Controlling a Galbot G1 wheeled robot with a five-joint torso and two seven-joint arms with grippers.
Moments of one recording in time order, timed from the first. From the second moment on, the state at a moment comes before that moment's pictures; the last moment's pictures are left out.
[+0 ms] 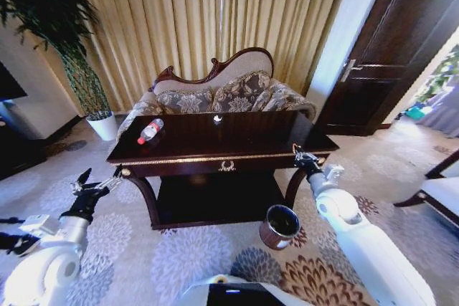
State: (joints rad) left arm 1.70 -1.21 -1.06 -2.29 -0.68 0.20 0.04; right arm -1.21 0.92 0.49 1.92 0.68 -0.20 0.23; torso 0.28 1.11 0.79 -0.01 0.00
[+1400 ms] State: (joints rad) left arm 1.71 -1.24 -1.06 -2.29 -0.66 0.20 0.05; right arm -1.02 1.12 0.34 1.02 0.41 -0.02 0.08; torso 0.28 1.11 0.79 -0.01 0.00
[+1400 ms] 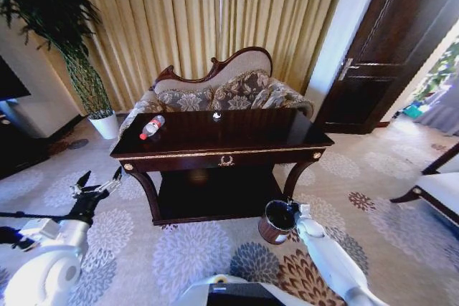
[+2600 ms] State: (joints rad) left arm 1.72 -1.25 -1.07 -2.29 -0.66 0.20 0.06; right arm -1.07 1.13 0.35 1.07 0.37 -0.01 0.03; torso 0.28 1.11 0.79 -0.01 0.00
